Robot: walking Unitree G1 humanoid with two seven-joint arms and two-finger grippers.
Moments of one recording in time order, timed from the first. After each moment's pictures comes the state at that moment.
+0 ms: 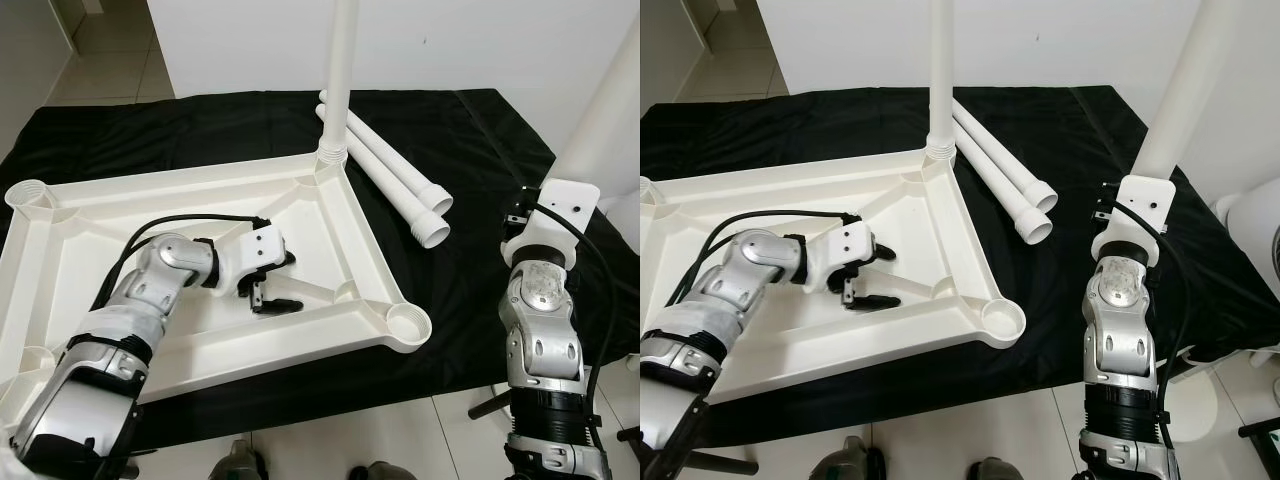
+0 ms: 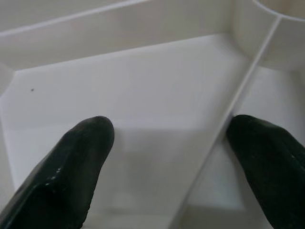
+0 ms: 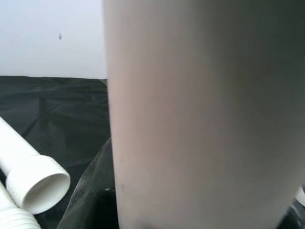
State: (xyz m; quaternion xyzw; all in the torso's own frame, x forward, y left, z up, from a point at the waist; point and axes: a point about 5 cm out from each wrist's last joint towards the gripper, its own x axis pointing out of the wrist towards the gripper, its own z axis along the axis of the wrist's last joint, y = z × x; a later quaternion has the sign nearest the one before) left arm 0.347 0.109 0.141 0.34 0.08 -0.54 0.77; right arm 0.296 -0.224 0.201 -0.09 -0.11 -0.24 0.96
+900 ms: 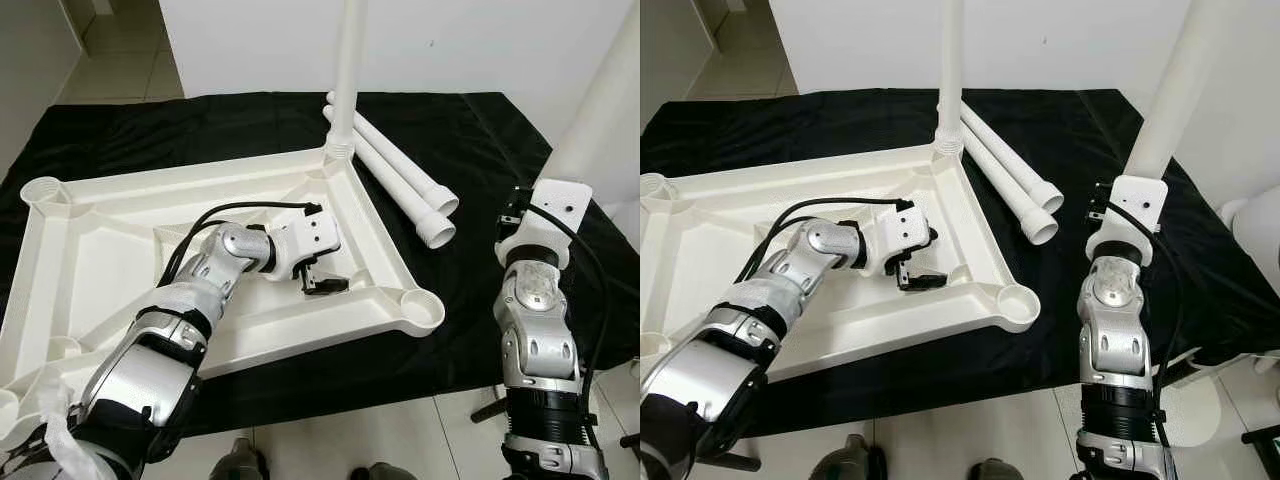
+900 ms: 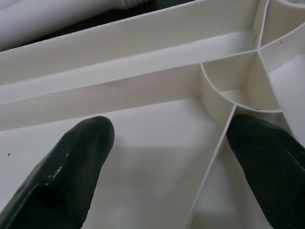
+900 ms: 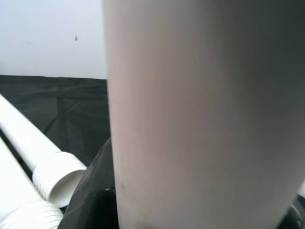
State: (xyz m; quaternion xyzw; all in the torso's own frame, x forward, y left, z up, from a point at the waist) left arm 0.352 0.053 0.148 0.30 0.05 -0.58 0.75; right arm 0.297 -0.218 0.199 -0.09 -0.11 -0.23 0.96
